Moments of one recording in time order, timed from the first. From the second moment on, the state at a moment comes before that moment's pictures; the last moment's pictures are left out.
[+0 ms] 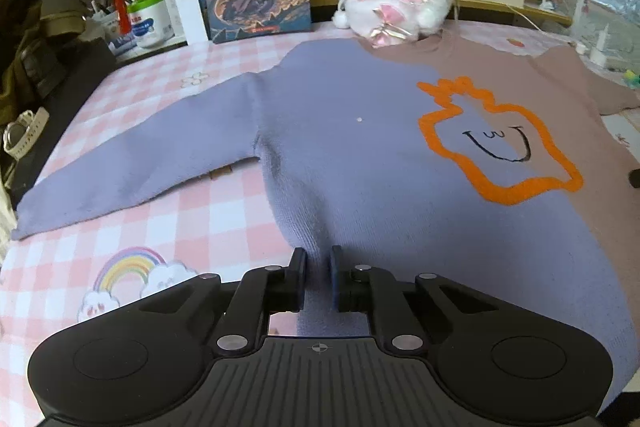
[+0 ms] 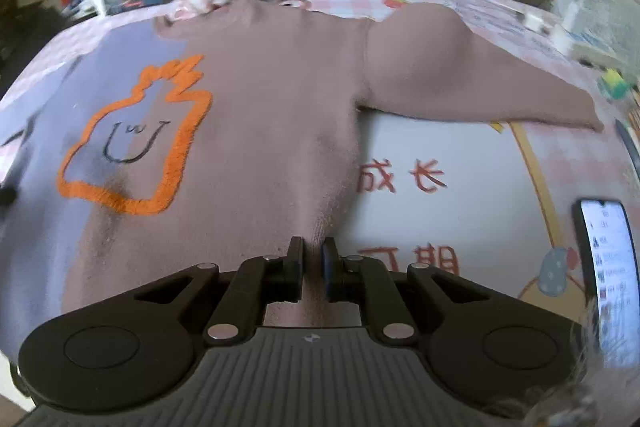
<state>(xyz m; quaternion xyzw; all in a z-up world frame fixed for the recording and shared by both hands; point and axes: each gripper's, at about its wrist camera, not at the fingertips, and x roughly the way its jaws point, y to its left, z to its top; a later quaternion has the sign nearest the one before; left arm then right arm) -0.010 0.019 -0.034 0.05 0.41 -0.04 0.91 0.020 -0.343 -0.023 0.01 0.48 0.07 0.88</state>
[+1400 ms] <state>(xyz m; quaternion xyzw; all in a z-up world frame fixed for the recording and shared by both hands) -0.052 0.044 -0.034 0.04 0.41 -0.07 0.91 -0.065 -0.318 -0.020 0.03 0.47 0.01 0.88</state>
